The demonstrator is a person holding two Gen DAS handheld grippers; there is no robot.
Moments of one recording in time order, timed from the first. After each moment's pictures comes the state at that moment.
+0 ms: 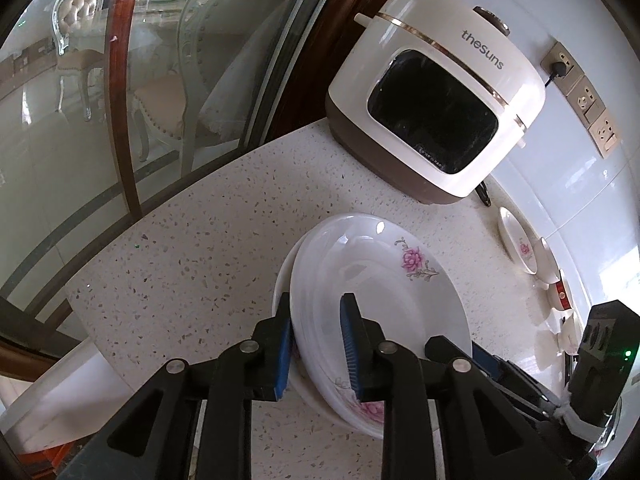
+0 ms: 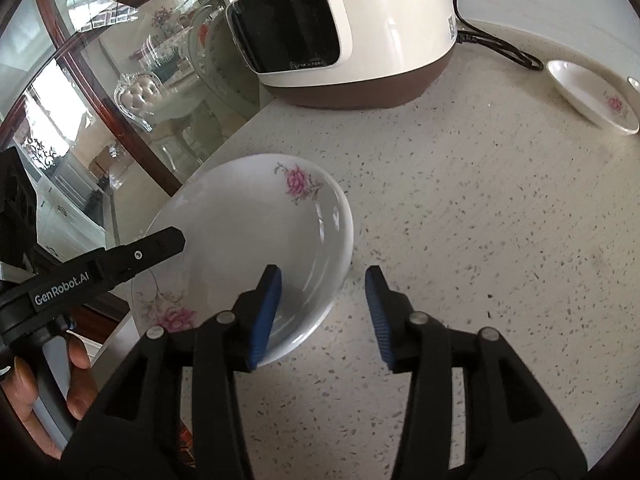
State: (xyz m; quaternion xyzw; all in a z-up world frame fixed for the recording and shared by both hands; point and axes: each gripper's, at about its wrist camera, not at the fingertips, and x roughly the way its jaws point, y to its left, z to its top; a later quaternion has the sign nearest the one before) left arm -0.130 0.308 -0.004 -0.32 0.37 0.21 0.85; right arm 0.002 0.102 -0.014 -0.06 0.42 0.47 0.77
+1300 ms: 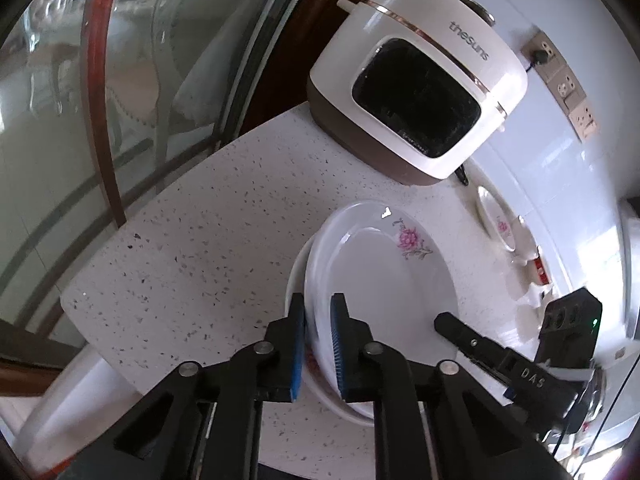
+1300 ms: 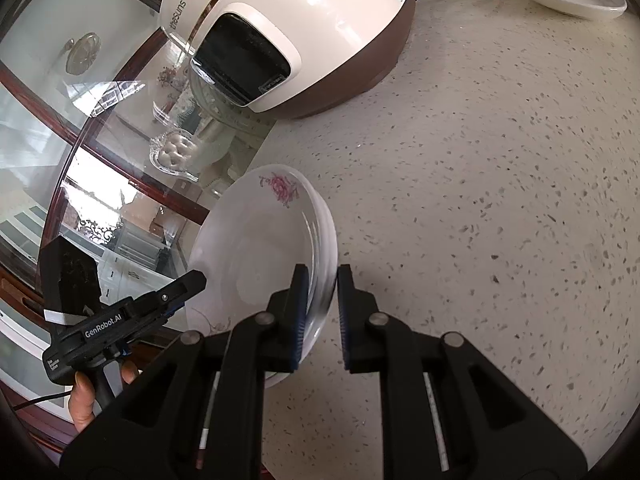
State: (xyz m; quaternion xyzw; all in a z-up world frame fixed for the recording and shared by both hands) left arm -0.131 0.314 -0.004 -0.32 0.40 0.15 0.85; right arm 0.027 0.058 -0.037 0.12 0.48 0.50 0.71
